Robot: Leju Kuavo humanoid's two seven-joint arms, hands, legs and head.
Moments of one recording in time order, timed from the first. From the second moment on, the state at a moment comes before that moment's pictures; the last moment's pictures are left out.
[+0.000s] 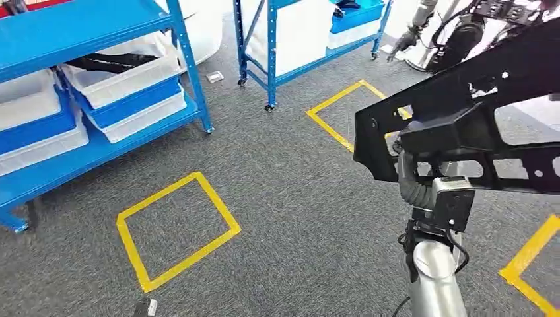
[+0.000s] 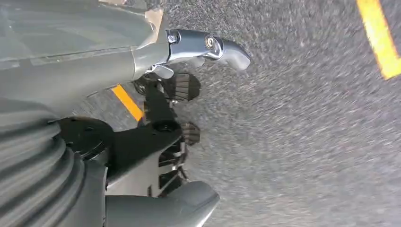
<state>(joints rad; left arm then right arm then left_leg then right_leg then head) -0.16 -0.14 0.48 -0.21 -0.21 -0.14 -0.30 -0.24 0.01 0.08 -1.62 0.34 -0.21 -0.29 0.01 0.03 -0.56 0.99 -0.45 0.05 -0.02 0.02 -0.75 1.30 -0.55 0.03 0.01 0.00</state>
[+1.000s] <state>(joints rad) -0.14 -0.13 0.48 -0.21 -0.24 -0.13 -0.29 -0.39 -0.28 -0.07 -1.52 0.73 -0.40 -0.19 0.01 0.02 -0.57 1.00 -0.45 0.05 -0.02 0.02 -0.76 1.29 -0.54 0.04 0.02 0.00</state>
